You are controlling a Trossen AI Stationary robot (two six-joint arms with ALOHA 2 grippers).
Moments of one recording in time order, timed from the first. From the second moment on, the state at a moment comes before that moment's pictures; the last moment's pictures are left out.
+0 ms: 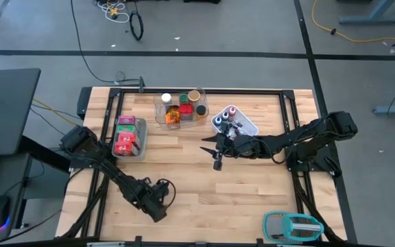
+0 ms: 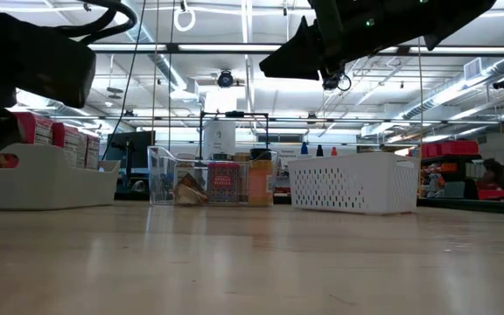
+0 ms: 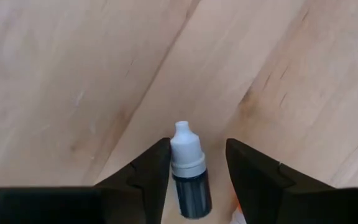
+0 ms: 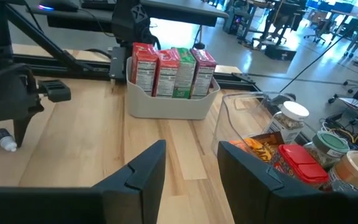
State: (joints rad) left arm -0.69 1.78 1.01 -0.56 -0.12 -1.23; right arm 0.15 1.52 0.78 0.48 0.37 -0.09
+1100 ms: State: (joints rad) left arm -0.62 1.71 1.14 -0.51 -0.89 -0.85; right arm 0.15 1.52 0.77 0.47 0.25 -0.10
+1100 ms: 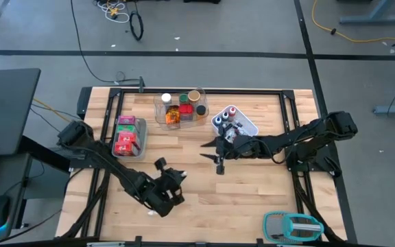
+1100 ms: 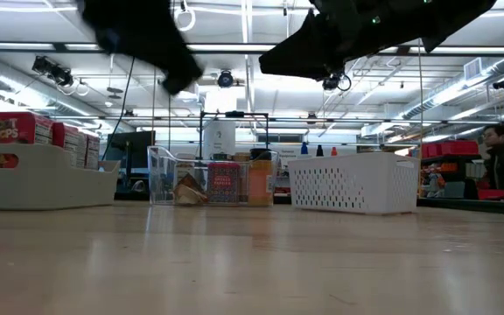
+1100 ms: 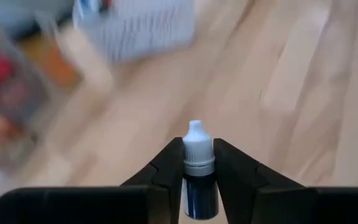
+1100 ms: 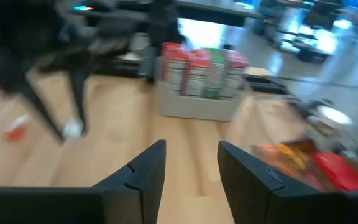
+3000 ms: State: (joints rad) left arm -0.44 1.68 1.25 0.02 -0.82 -0.06; right arm 0.18 1.52 0.77 0.59 -0.11 -0.23
